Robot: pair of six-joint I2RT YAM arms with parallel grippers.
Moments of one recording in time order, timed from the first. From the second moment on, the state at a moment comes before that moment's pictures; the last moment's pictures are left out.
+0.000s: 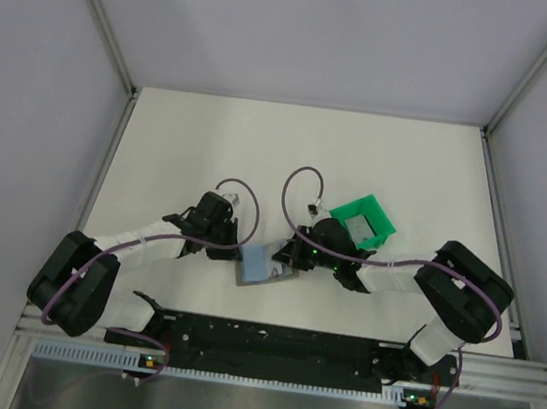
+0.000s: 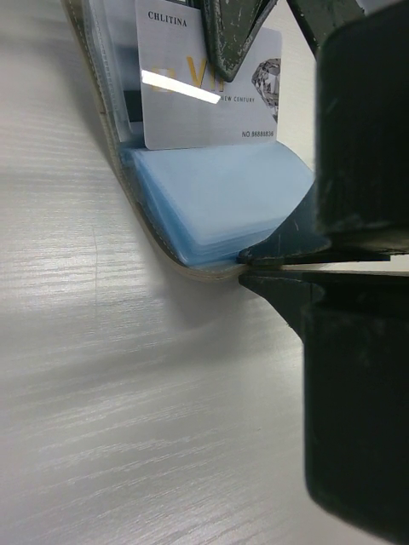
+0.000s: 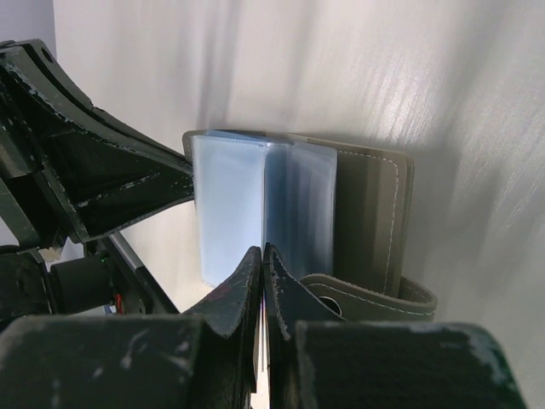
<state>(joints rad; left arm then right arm) -0.50 1.32 0.56 -0.24 0.20 -0.57 0.86 1.62 0.58 0.47 -0.17 0.93</state>
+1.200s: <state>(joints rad) -0.50 1.32 0.57 -0.25 0.19 -0.55 0.85 1.67 0.56 0.56 -0.20 0.97</state>
